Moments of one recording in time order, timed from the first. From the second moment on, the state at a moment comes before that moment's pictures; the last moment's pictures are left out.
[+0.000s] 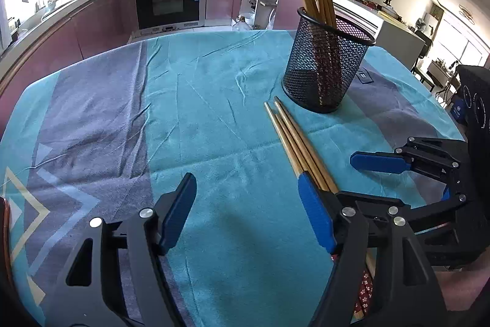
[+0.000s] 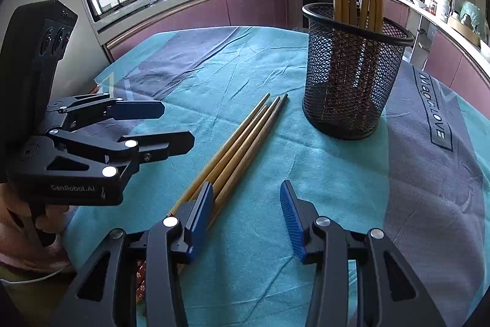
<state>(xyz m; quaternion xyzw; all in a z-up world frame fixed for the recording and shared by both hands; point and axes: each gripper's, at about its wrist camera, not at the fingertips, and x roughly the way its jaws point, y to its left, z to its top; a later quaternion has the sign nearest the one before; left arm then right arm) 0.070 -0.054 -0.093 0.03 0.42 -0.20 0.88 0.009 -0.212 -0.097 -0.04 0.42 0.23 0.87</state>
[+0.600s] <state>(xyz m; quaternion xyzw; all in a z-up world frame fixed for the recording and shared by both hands) 0.067 -0.074 -0.105 0.05 0.44 -0.23 0.87 0.007 -0.223 -0.096 -0.03 0.43 0.22 0.88</state>
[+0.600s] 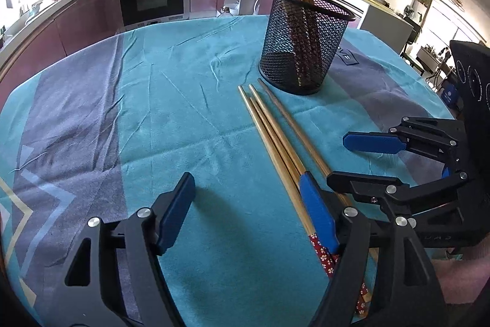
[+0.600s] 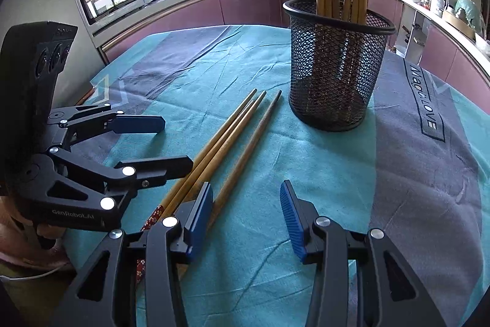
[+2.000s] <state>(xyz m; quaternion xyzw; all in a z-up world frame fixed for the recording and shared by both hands) 0.080 -0.062 -0.107 0.04 0.44 -0.21 0.87 0.026 -0.218 -0.096 -0.03 0.43 0.21 0.88</state>
